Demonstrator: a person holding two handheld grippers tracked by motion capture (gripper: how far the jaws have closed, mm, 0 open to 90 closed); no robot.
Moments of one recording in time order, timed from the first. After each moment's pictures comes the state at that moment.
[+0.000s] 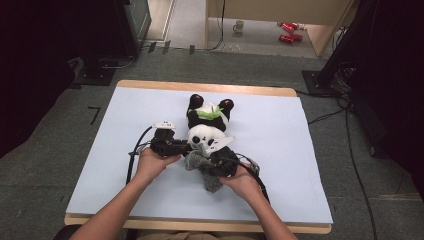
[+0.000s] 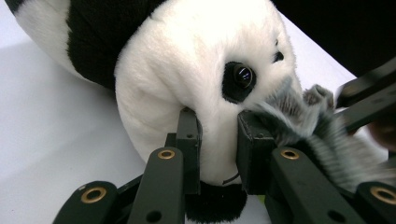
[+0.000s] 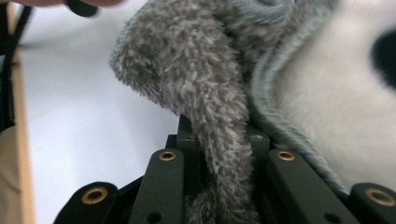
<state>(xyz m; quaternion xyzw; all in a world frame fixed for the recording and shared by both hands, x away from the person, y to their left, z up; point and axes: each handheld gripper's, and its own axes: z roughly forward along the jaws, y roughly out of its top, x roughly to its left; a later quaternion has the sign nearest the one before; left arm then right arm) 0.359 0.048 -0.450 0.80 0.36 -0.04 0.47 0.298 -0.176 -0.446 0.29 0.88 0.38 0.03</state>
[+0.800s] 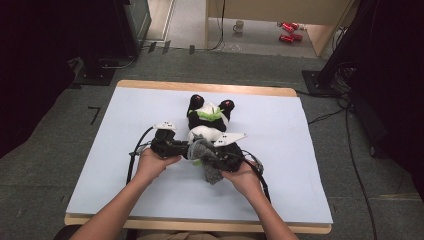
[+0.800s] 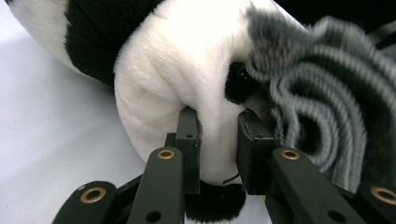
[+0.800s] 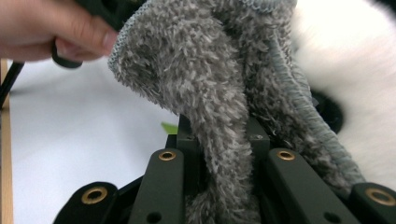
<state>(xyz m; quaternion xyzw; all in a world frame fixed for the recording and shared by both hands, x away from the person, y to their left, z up) 0.358 0.046 -0.451 0.81 0.36 -0.04 0.46 0.304 -0.189 -0.442 0.32 0.84 0.44 0.07</state>
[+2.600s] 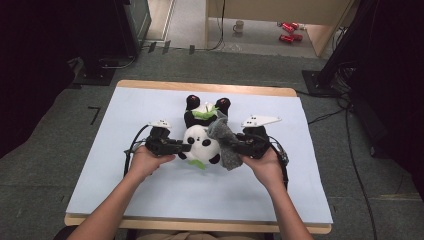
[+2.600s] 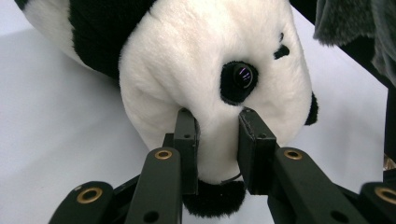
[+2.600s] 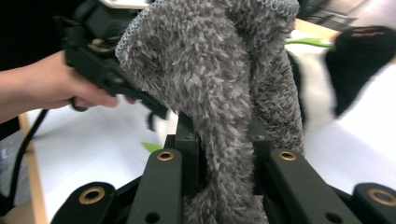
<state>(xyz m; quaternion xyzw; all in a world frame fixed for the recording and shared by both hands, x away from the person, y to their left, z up) 0.365 0.063 -0.449 0.82 0.34 -0.05 0.45 0.306 -0.246 -0.373 0.38 0.79 0.48 0.09</state>
